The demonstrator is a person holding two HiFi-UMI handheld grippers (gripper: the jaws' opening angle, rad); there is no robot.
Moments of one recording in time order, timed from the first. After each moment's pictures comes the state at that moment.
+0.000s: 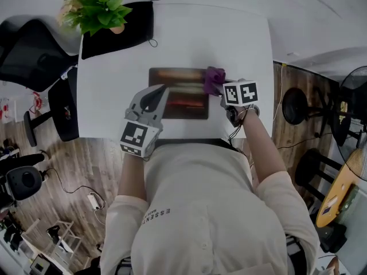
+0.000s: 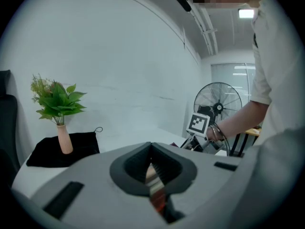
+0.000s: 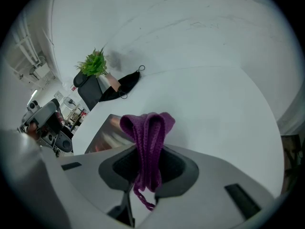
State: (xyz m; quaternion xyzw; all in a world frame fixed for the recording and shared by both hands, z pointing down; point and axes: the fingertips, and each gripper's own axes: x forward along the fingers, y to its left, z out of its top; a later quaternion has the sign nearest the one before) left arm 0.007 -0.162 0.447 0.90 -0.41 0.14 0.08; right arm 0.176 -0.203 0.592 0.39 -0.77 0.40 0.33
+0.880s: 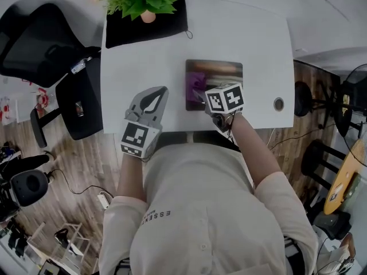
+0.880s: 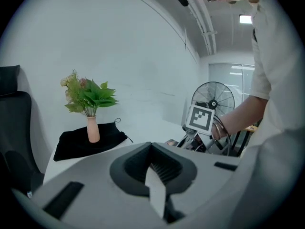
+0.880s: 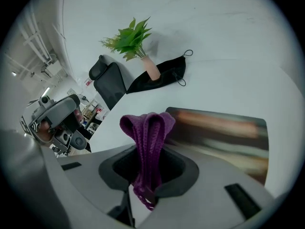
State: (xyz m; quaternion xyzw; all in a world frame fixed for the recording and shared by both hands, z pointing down) left arm -0.143 -0.134 0.460 0.90 -0.39 0.17 0.09; right arm -0.049 -0.148 0.582 0.31 -0.80 0.40 0.32
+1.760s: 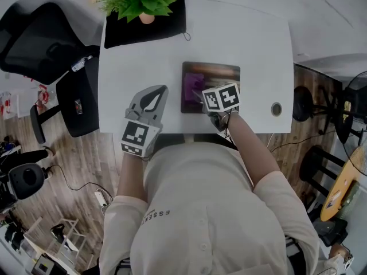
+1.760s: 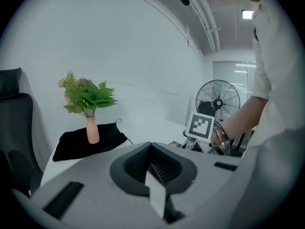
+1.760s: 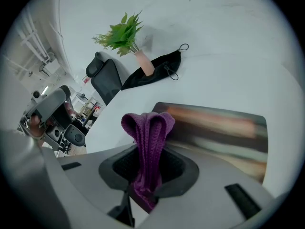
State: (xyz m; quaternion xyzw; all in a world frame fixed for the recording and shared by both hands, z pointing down) left arm -0.125 -0.145 0.460 0.89 -0.41 0.17 0.10; right arm -0.029 -0.156 0.605 0.31 -0.79 0.41 0.34
